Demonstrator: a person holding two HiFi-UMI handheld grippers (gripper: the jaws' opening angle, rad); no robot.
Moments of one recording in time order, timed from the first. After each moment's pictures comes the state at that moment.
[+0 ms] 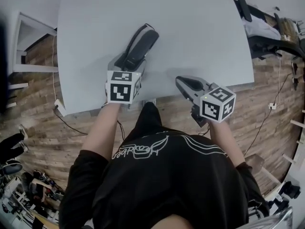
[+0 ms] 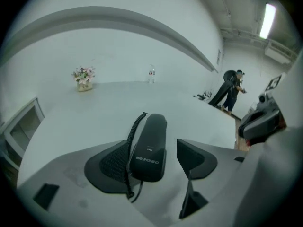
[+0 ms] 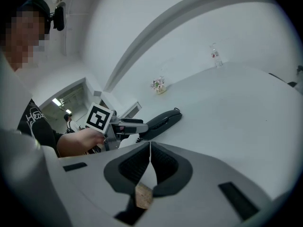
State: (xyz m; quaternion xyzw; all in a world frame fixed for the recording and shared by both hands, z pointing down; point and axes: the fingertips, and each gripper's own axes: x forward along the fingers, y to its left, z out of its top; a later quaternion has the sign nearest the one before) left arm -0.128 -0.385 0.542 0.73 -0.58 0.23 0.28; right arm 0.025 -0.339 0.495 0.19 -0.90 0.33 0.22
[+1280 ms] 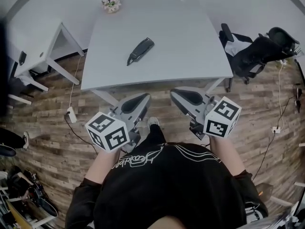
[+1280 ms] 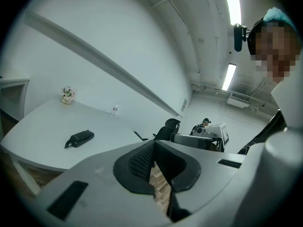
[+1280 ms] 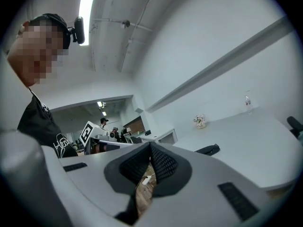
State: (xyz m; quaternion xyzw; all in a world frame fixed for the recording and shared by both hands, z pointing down) left arm 0.061 -0.091 0.297 0.84 -0.49 -0.06 0.23; right arm 0.122 -0.113 0.281 0.06 -0.98 0.17 0.05
